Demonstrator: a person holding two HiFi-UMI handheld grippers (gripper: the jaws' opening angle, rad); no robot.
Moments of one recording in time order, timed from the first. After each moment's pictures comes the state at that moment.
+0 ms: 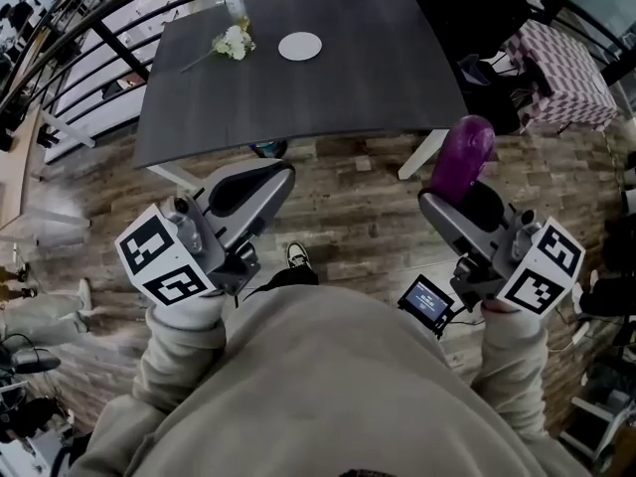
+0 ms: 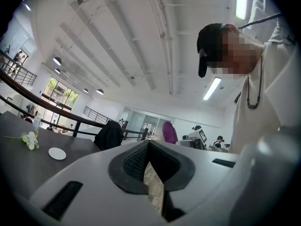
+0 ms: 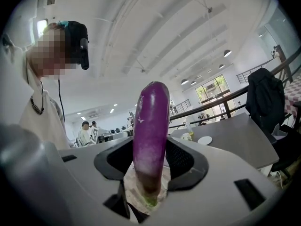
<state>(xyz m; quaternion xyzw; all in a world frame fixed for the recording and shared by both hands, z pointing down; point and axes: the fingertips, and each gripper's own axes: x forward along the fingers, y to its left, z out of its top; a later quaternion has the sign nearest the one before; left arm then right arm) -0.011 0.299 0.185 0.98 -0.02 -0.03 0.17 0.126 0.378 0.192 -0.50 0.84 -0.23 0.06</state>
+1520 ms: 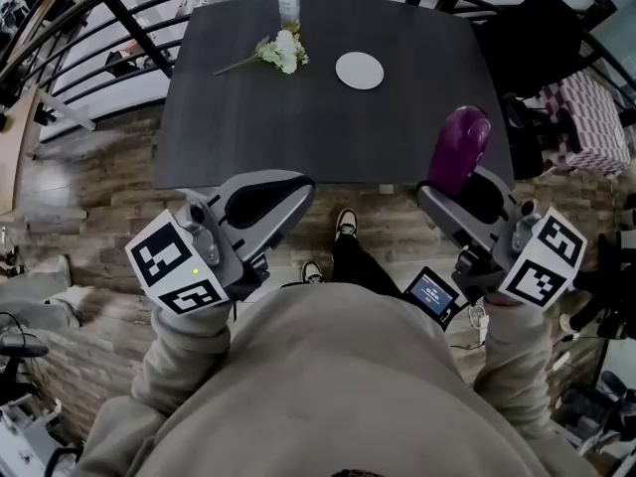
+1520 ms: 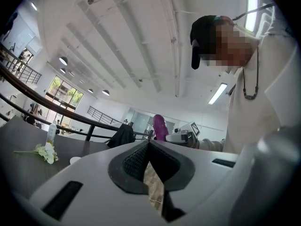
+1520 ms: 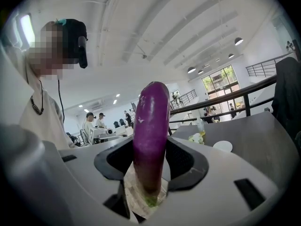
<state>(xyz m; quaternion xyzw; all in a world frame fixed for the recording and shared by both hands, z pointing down) -0.088 0.094 0.210 0.98 -0.04 -0.03 0.19 0.040 0.128 0.206 -0.46 0.85 -0.26 0.00</state>
